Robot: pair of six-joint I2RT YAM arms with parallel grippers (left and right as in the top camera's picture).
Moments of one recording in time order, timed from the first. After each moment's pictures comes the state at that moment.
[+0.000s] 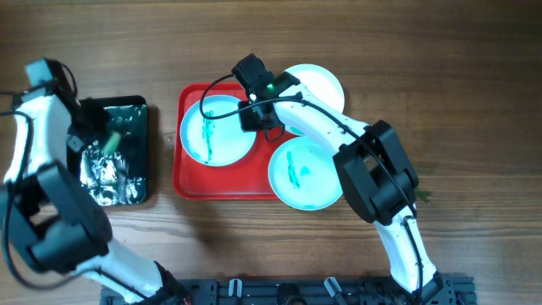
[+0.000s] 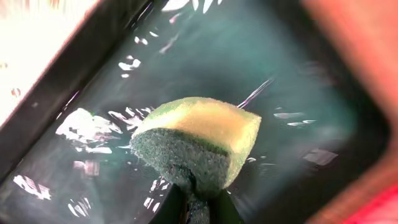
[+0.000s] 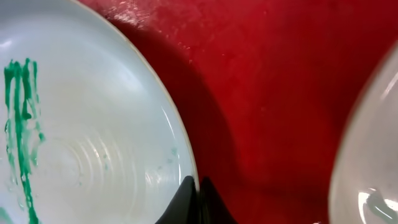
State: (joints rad) left arm 0.43 1.85 1.40 -0.88 0.02 -0.41; right arm 0.66 2.29 1.79 -0.75 -0.10 0.47
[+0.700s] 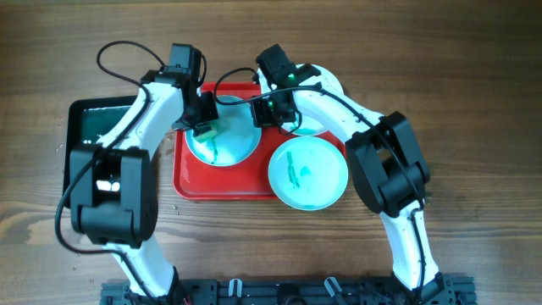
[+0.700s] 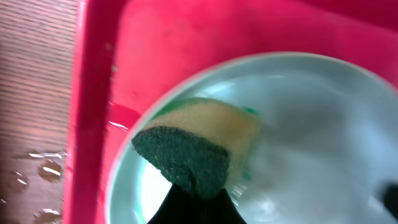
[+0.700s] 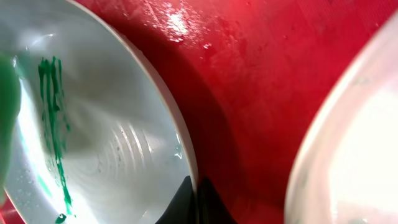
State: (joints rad) left arm -0.14 1.95 1.35 -0.76 0.00 -0.36; right arm 0.55 2.29 1.75 -0.72 -0.34 0.39
